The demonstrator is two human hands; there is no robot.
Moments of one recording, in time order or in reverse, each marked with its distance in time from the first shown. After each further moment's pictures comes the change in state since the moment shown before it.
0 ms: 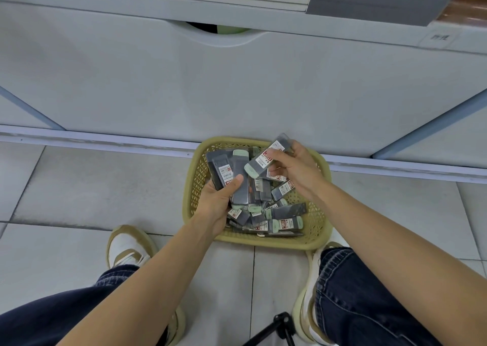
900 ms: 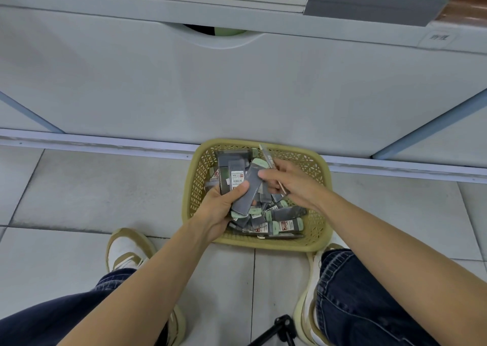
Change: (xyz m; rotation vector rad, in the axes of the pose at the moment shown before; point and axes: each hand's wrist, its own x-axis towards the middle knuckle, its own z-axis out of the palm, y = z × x) left_hand -0.004 0.003 -0.001 0.080 -0.154 -0.109; right_hand -0.004 0.017 -0.008 -0.169 -0.335 0.151
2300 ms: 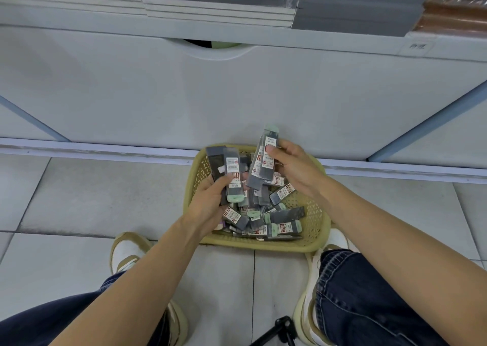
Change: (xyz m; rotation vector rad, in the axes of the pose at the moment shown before) left_hand -0.009 0.022 0.003 -0.060 -0.001 0.173; right_hand -0.002 -0.038 0.005 0.074 0.255 -0.131
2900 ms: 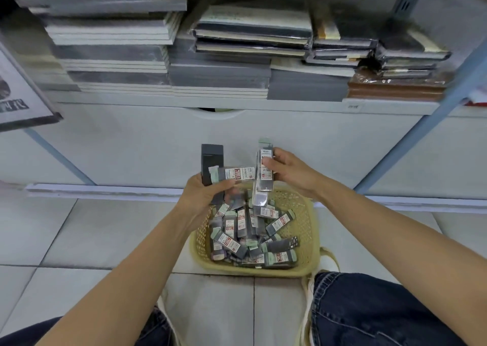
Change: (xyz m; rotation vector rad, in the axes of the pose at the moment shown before) left_hand -0.050 0.086 0.034 0.279 -0.047 0.218; right_hand -0.050 -0.092 0.006 -0.338 -0.184 -0.182
